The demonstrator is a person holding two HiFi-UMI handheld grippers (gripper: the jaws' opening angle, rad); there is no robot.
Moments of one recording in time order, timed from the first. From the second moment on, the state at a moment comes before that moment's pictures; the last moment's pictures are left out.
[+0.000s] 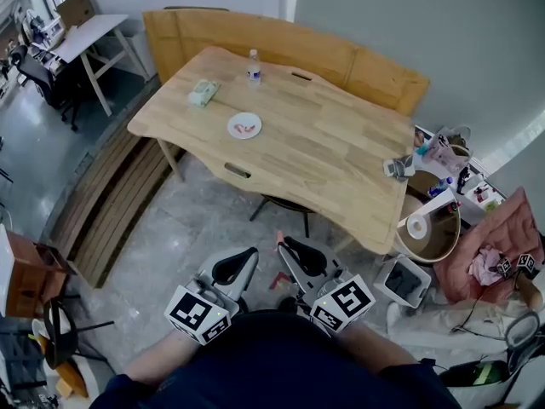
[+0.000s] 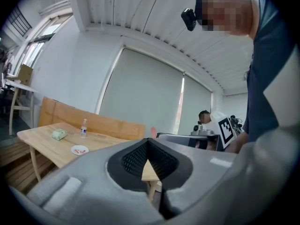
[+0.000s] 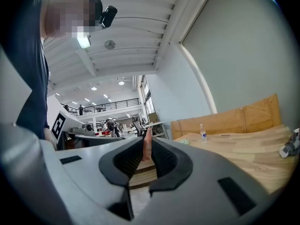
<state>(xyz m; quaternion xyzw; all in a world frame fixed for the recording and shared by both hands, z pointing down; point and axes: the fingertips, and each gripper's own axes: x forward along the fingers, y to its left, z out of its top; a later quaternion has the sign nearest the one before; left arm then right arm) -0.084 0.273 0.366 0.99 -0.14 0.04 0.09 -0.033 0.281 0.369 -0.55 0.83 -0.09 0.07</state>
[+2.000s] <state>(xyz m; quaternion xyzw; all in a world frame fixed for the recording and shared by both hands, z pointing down) -0.011 -0.048 0.359 0.99 -0.12 0.02 0.09 0.055 -0.034 0.386 -0.58 0.80 -0.12 0.05</state>
